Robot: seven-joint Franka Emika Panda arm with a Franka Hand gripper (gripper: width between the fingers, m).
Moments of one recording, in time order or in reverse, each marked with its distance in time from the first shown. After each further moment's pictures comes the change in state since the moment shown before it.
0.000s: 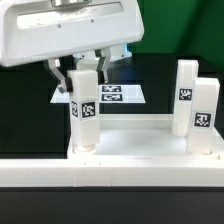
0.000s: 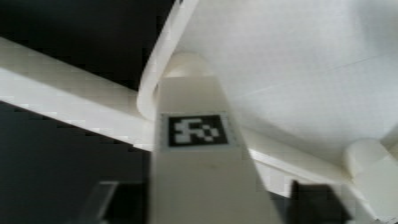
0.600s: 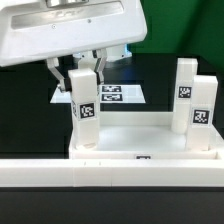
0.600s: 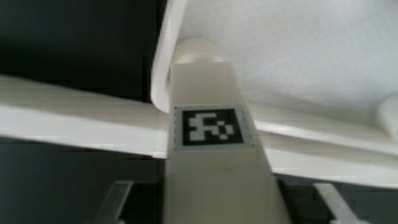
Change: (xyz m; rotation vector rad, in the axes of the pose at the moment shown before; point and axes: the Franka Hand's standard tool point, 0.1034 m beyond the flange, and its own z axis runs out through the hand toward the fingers) arm 0.000 0.003 0.001 -0.008 0.007 0.272
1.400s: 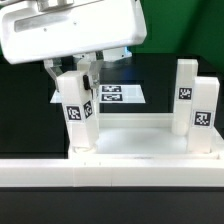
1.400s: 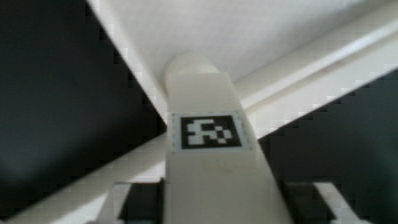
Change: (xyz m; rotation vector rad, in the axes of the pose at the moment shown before) arm 0.002 0.003 0.002 -0.036 0.045 0.794
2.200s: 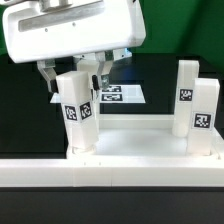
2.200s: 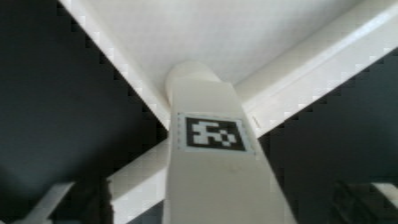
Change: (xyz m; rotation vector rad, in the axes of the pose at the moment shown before) arm 0.000 0.000 0.000 -0.004 -0.007 -0.060
